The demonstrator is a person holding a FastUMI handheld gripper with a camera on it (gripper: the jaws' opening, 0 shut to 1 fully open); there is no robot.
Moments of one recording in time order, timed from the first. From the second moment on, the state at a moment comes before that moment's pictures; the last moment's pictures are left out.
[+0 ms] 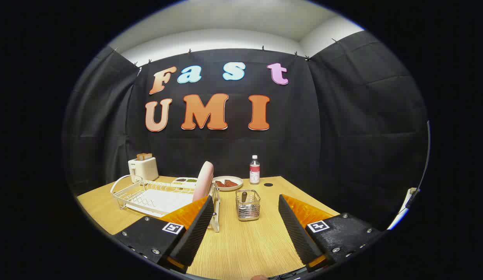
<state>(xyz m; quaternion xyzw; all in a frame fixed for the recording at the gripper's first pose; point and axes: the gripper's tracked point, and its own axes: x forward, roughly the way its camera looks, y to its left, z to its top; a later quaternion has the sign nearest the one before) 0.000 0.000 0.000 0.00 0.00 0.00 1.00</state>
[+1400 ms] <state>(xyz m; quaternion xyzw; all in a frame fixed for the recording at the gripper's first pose) 0.118 0.073 0.025 -0.01 0.09 0.08 0.99</state>
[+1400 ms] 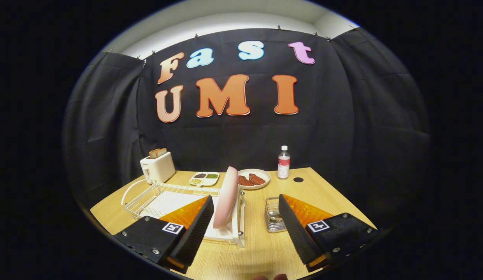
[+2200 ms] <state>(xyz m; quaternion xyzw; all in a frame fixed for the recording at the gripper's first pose) 0.233 0.120 -0.058 -0.06 0.25 0.05 0.96</state>
